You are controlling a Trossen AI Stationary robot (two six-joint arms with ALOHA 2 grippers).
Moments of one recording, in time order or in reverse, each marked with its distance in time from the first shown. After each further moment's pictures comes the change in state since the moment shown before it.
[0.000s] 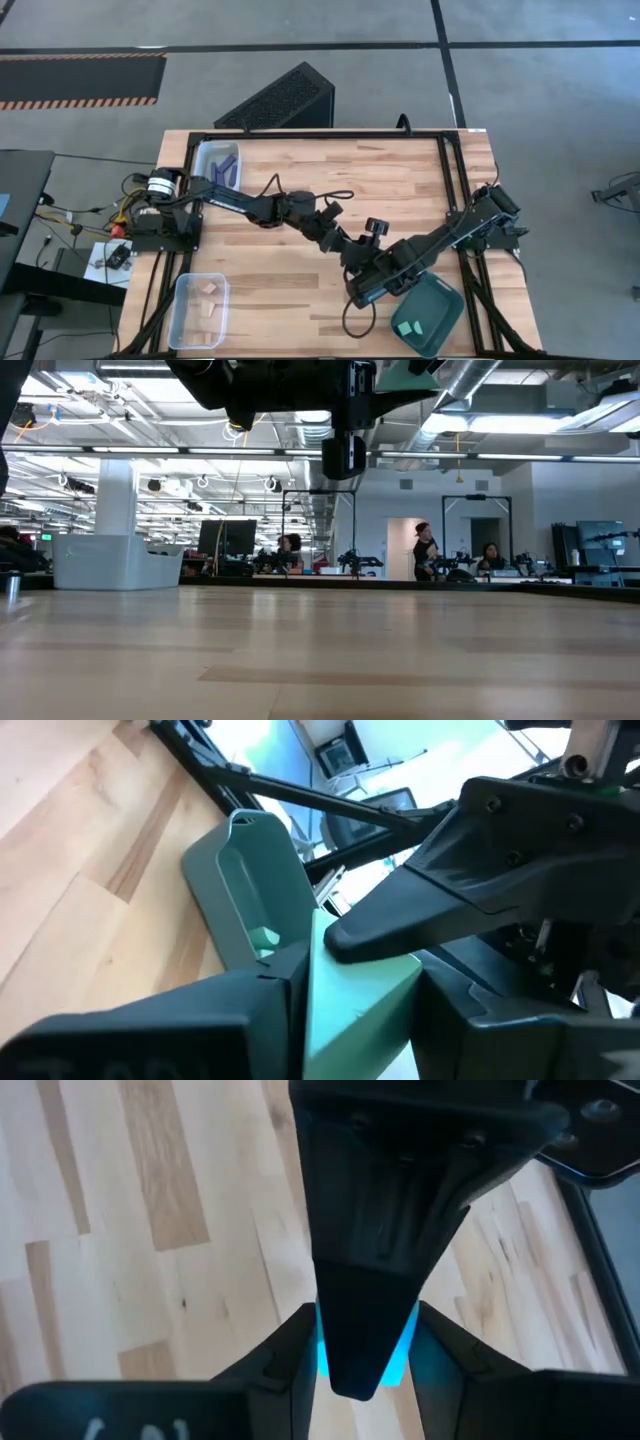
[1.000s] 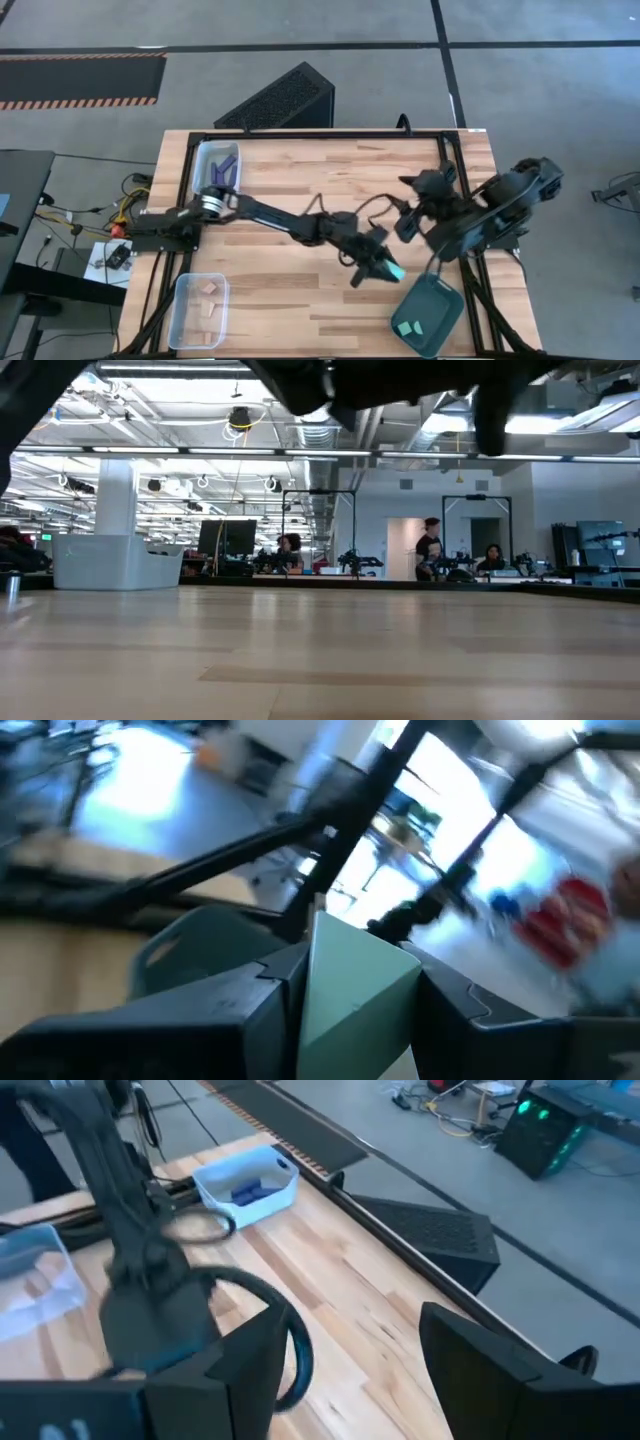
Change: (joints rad) left arm -0.085 0.395 0.513 0.019 0.033 0.533; right arm 0.032 -0.342 0.188 -0.276 0.398 0.282
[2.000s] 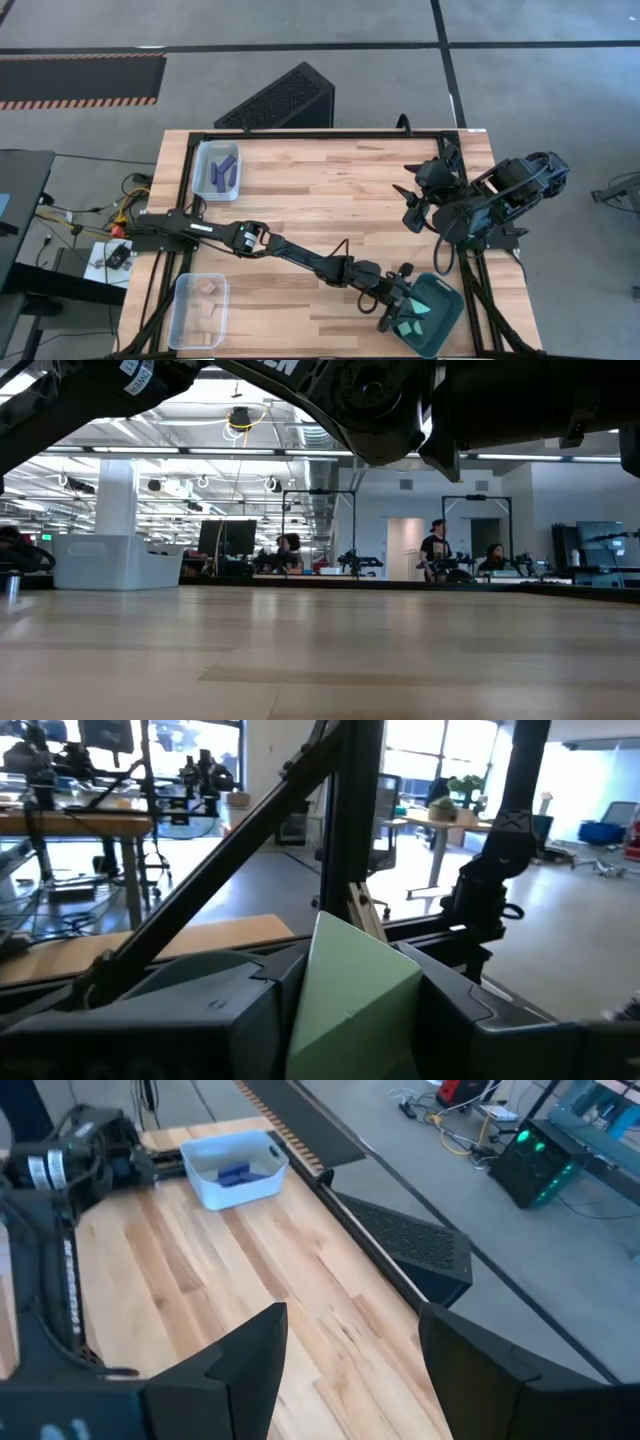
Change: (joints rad) left arm -0.154 0.508 0.614 -0.029 -0.234 0.457; right arm -0.050 -0.065 -0.001 -0.015 -0.043 -0.237
